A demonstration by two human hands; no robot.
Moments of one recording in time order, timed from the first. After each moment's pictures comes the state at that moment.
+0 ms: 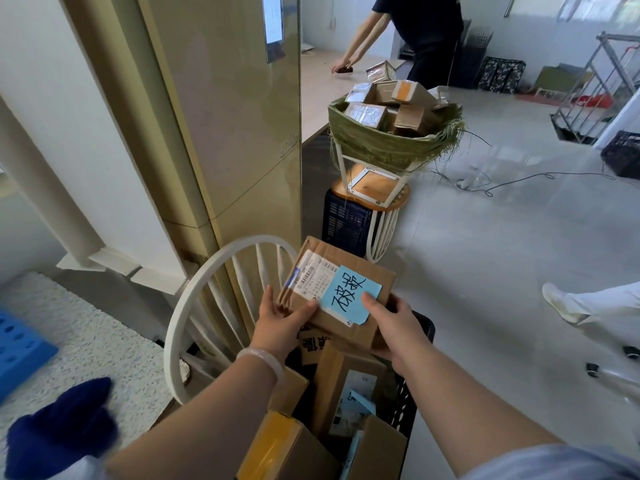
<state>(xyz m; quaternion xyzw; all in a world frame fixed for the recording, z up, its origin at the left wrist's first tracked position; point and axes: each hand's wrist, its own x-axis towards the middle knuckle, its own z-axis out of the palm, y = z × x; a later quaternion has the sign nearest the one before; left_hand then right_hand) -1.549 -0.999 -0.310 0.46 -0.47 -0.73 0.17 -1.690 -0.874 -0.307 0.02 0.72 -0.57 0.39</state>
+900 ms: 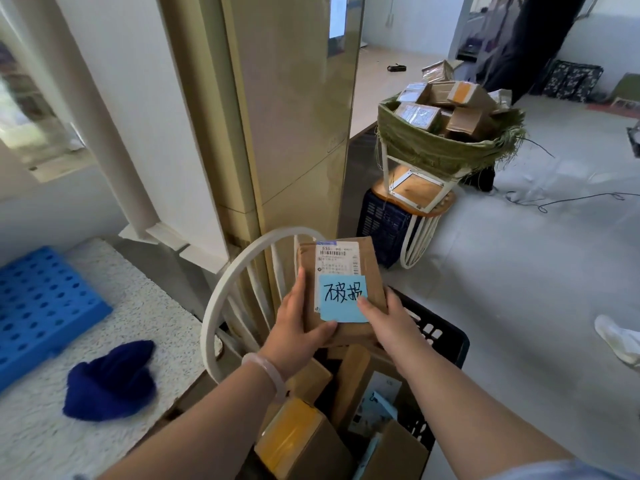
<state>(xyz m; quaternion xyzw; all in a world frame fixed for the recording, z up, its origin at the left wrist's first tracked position) -1.508 -1.001 -0.314 0.38 -0.68 -0.60 0.17 -1.661 -0.909 -0.306 -0.20 0.78 -0.44 0.39</state>
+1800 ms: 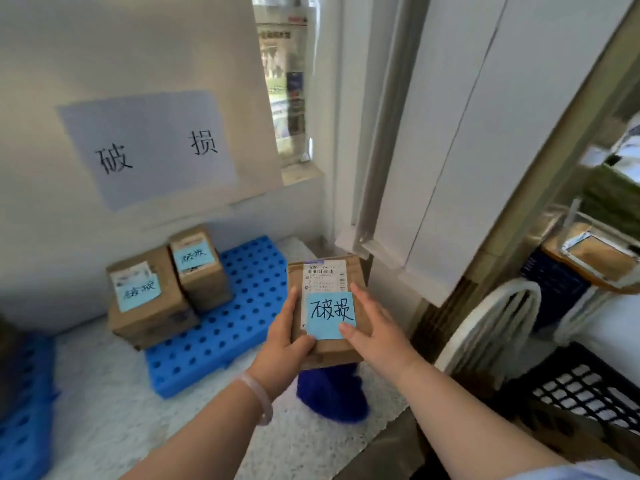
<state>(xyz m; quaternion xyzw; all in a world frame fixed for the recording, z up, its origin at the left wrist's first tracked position) -1.123 -1.181 -0.304 0.50 -0.62 -0.52 0.31 -1.302 -1.149 -0.290 -0.54 0.69 -0.31 0.36</state>
